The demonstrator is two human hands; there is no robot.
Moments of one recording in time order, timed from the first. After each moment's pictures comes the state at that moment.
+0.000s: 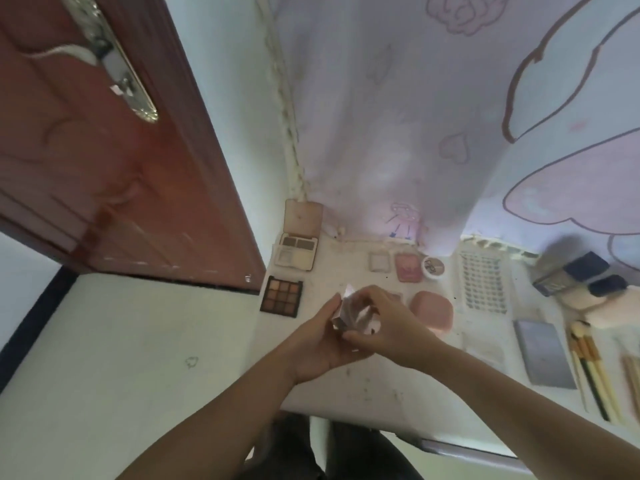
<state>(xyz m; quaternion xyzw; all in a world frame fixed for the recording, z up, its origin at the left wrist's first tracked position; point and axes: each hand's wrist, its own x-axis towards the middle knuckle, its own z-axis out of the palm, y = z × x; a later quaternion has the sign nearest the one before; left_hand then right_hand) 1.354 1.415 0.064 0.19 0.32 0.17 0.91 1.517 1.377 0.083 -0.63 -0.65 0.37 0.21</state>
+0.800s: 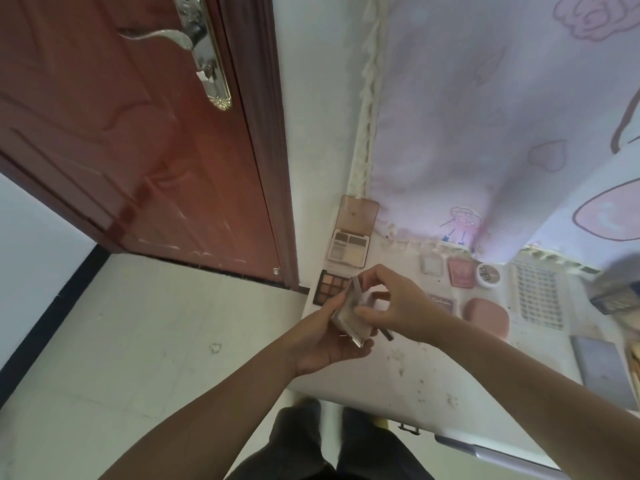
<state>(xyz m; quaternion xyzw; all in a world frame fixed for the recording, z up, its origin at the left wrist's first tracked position) 1.262 1.434 0.065 0.18 0.34 0.17 0.91 1.436 1.425 0.107 -0.58 -0.65 0.43 0.22</state>
